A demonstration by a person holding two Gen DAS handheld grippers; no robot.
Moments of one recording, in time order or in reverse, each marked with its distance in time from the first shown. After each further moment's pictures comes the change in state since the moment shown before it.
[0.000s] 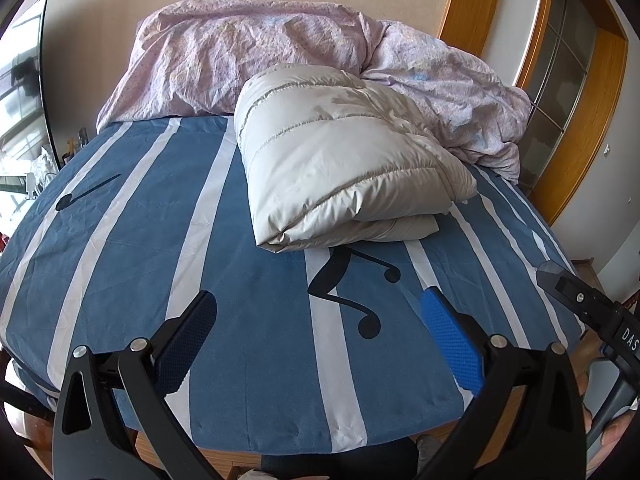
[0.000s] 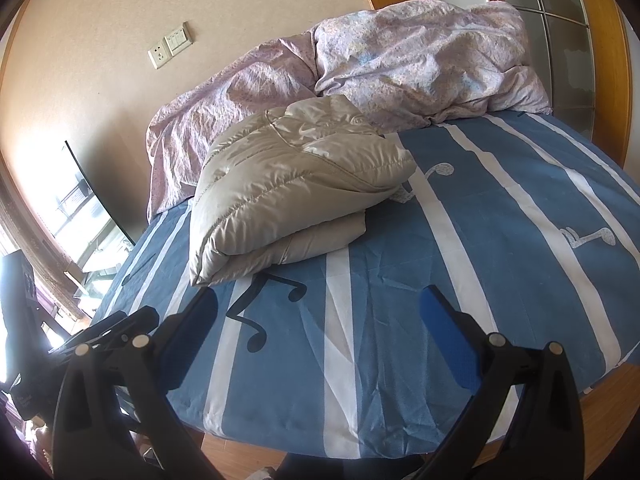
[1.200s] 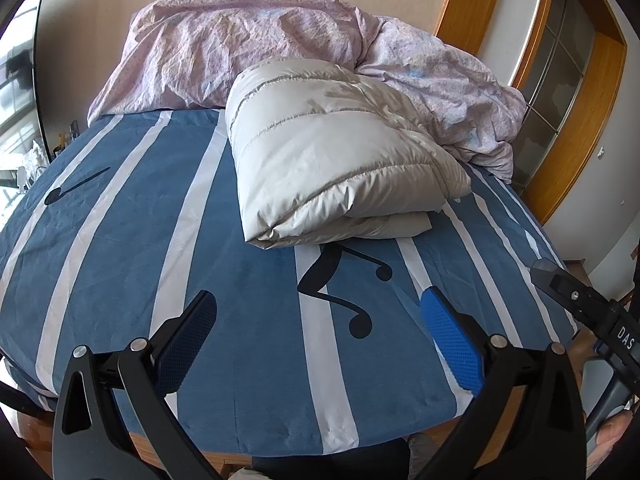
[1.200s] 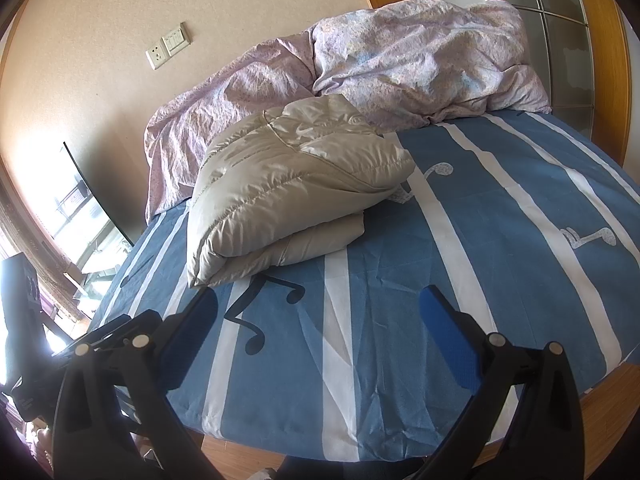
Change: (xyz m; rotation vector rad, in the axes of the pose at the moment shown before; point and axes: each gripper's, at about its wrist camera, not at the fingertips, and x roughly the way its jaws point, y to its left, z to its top) left arm 0.007 -0.002 -0.003 -0.005 0.011 -0.030; right arm 0.002 -0.002 0.001 0.005 0.001 -0.001
